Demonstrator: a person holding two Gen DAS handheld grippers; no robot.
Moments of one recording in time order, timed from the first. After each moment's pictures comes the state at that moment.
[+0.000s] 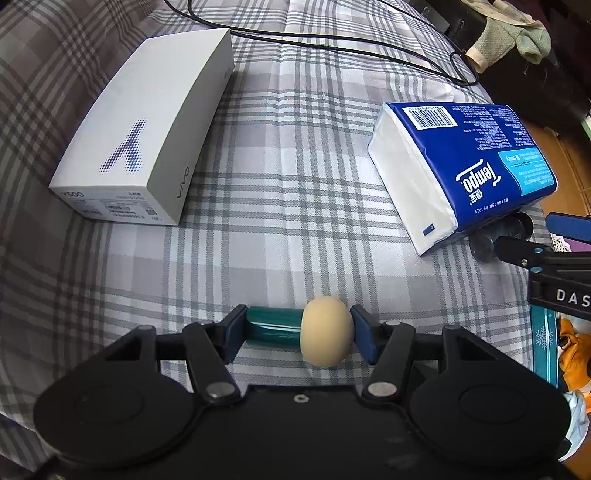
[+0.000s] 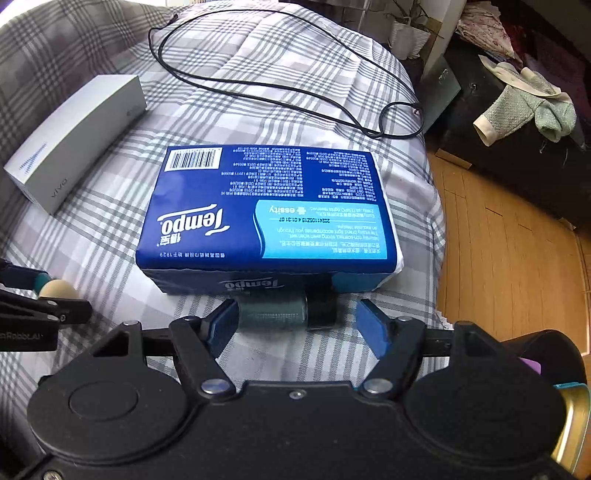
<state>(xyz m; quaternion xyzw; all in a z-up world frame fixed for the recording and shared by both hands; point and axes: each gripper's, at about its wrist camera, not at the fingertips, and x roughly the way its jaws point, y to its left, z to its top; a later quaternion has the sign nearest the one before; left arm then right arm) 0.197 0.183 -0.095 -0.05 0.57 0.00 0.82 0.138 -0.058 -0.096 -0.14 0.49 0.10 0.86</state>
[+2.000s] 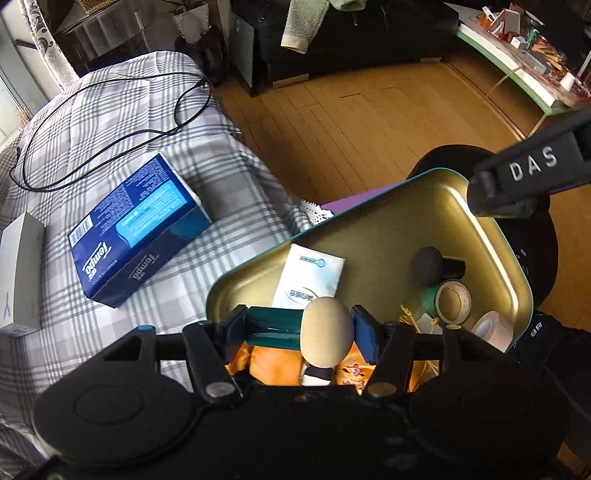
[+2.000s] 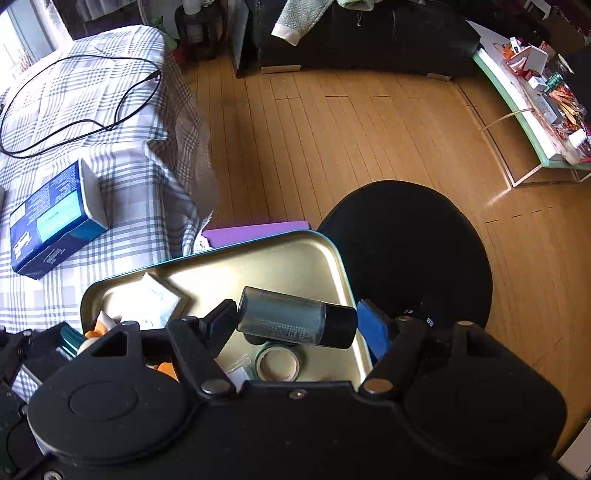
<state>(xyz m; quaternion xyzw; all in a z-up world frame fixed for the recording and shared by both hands) 0.142 -0.130 -0.004 0.12 0.54 -0.14 0.82 0.086 -0.300 0.006 0.02 0.57 -0.10 0.81</state>
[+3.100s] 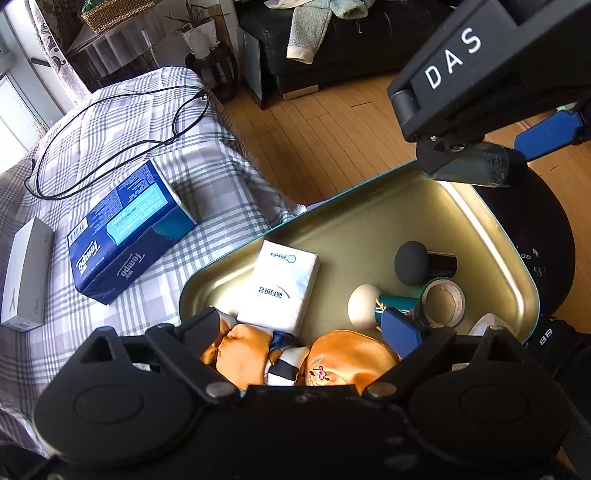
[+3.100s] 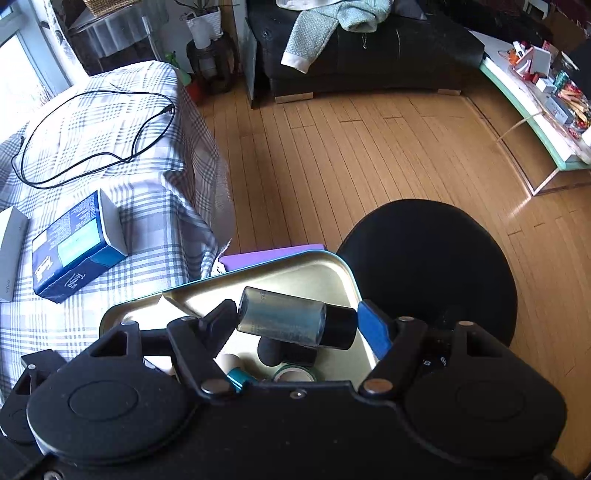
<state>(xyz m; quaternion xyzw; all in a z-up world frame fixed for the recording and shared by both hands) 0.114 -0.160 -0.024 0.14 0.51 -0.10 0.84 0.072 -0.312 0.008 0.05 0.52 -0.06 0.85</state>
